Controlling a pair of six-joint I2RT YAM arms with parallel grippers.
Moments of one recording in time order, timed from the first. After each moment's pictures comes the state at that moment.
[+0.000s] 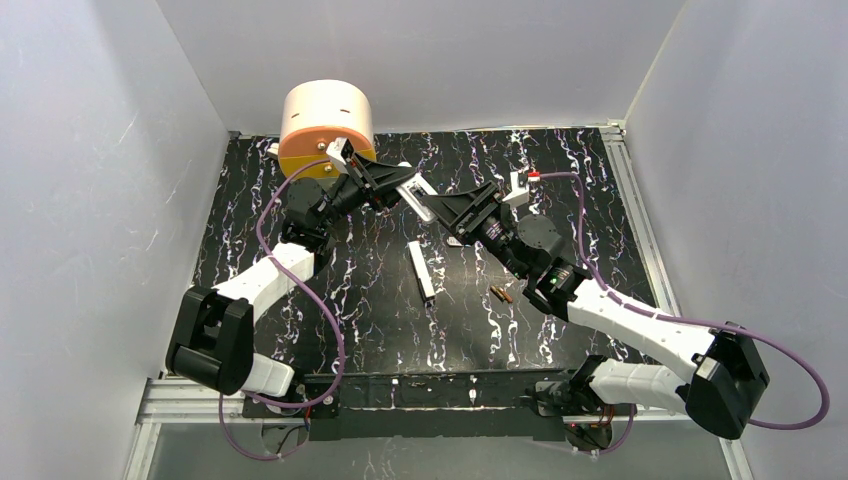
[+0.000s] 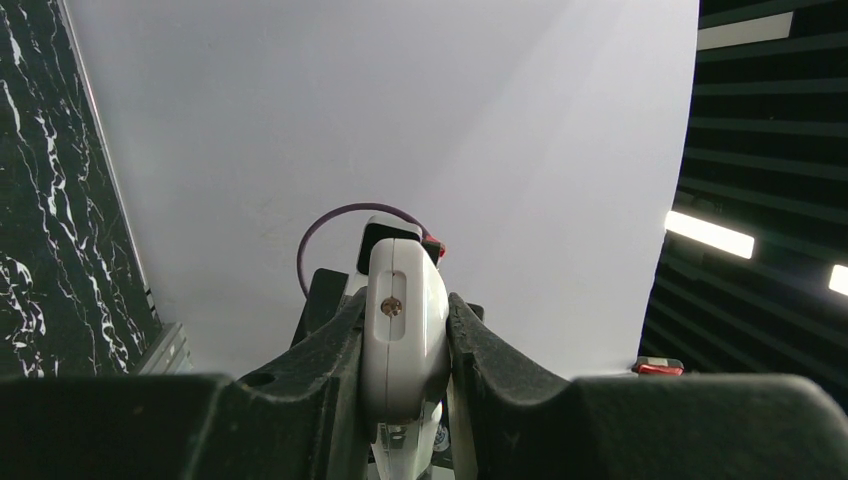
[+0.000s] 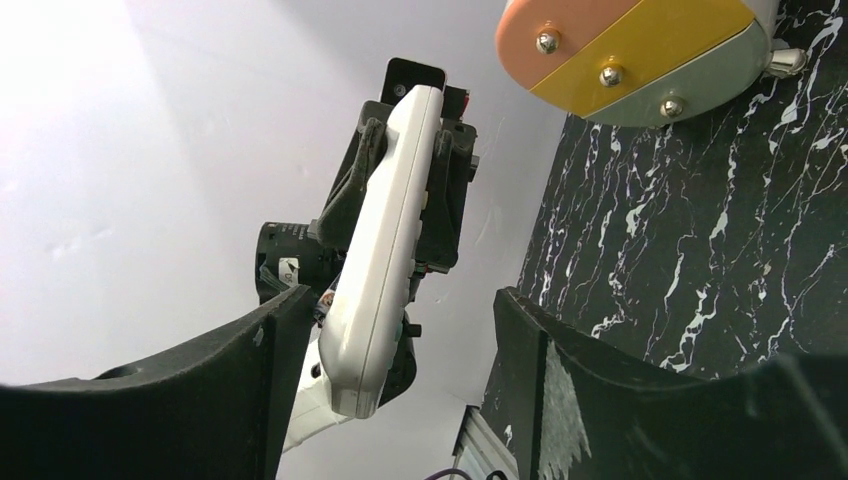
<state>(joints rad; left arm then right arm) -0.36 1.40 0.82 0.85 0.64 -1.77 0.87 1.12 0.77 0.47 0.11 1.21</state>
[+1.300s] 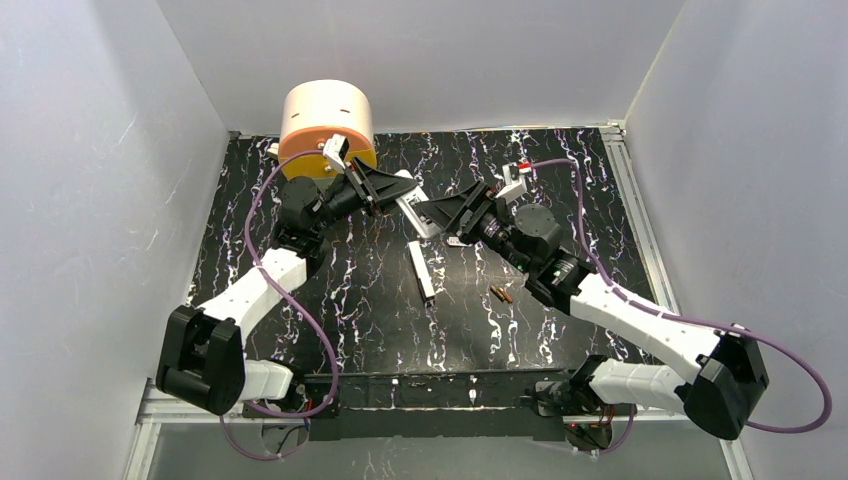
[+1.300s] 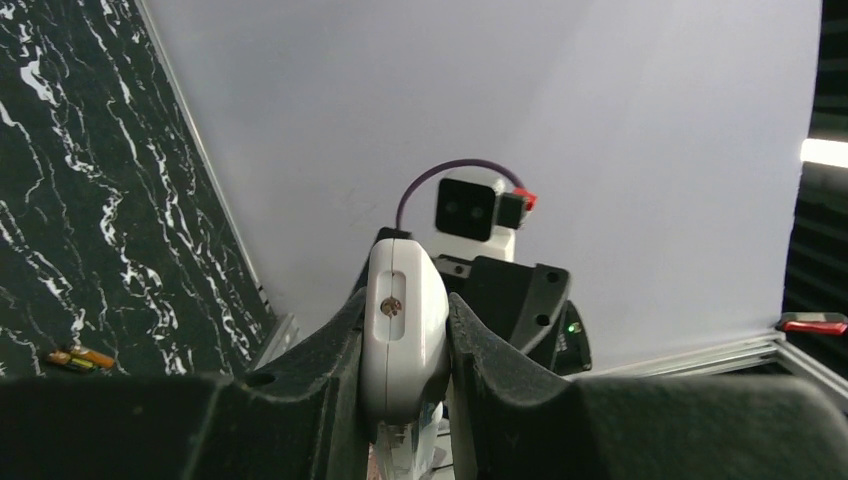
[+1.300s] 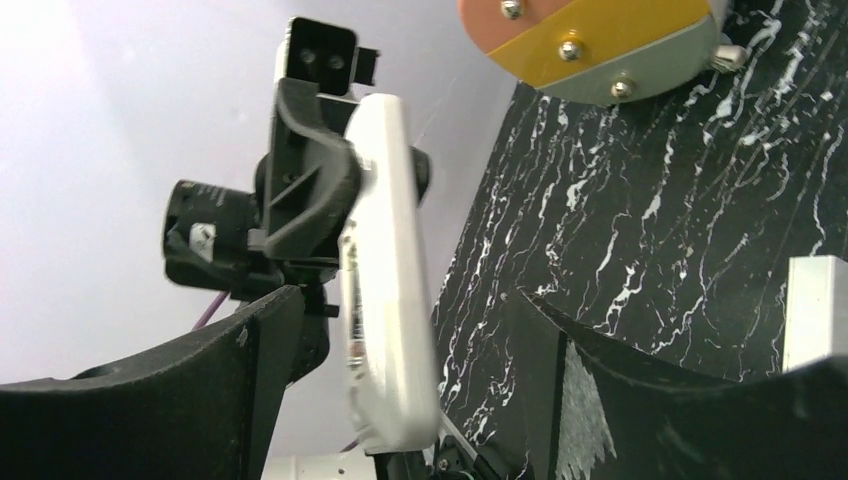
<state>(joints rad) -0.36 1.31 0.82 0.69 0.67 -1.47 0.85 1.14 0.84 0.31 0.03 1.07</state>
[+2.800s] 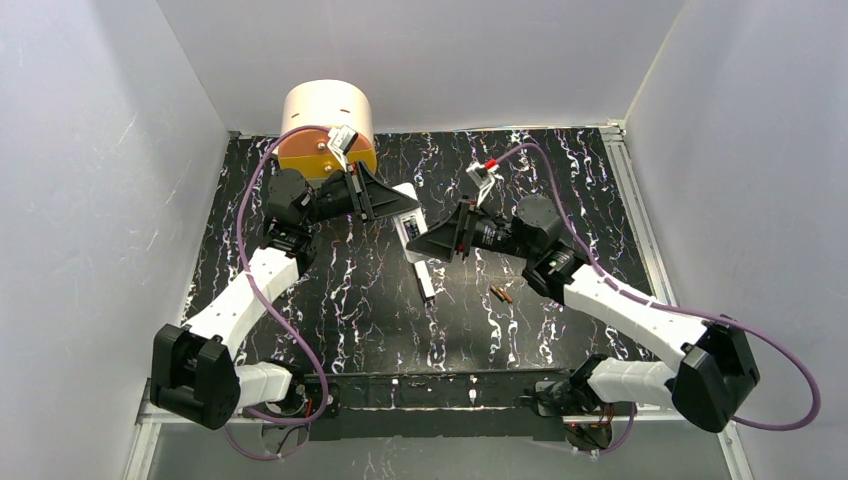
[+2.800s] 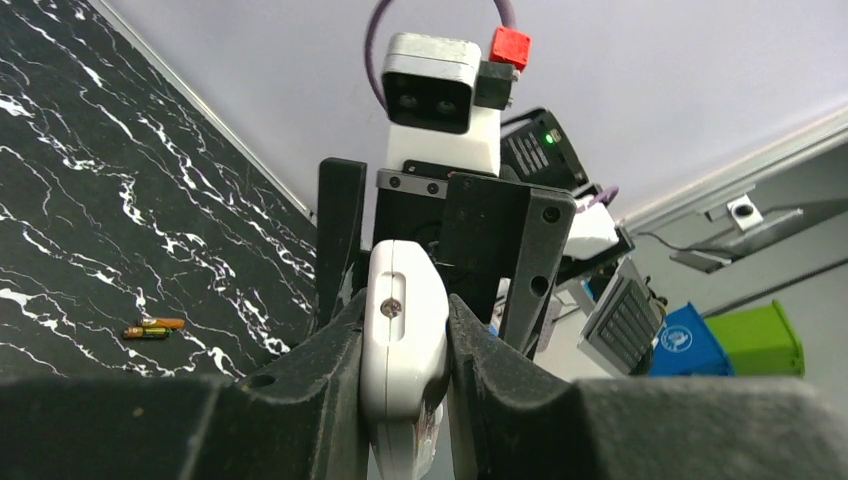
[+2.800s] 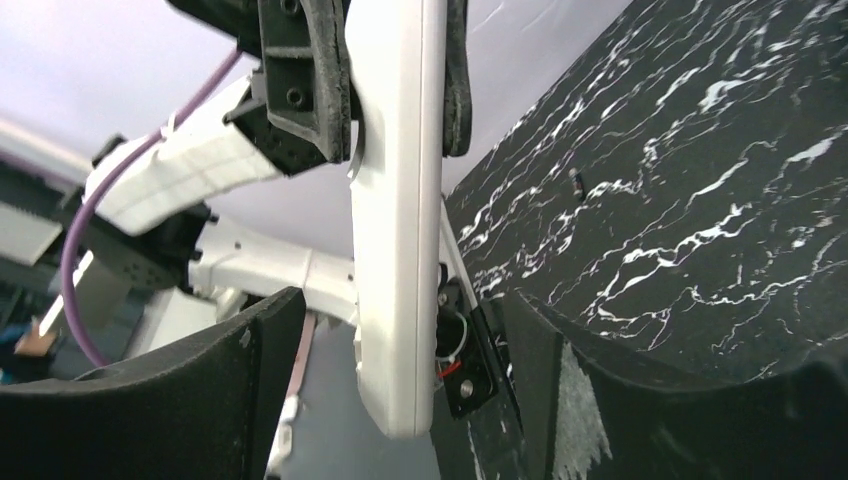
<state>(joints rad) -0.35 1.24 0.90 0.58 0.96 -1.16 0.77 1.16 0.83 0.41 -0.53 0.88</state>
